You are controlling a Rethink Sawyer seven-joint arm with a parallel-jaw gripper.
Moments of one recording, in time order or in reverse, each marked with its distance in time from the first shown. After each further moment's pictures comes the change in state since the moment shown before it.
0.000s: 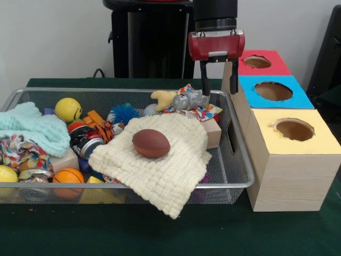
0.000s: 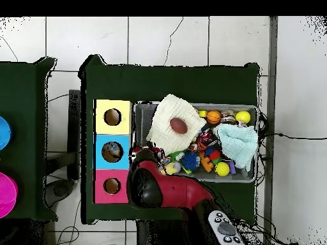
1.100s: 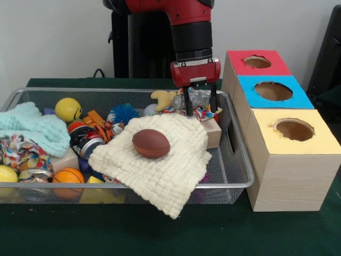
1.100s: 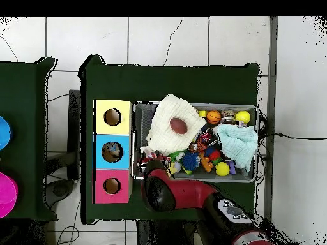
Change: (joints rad) arm -0.099 0.203 0.002 -0.036 -0.235 -0.114 0.000
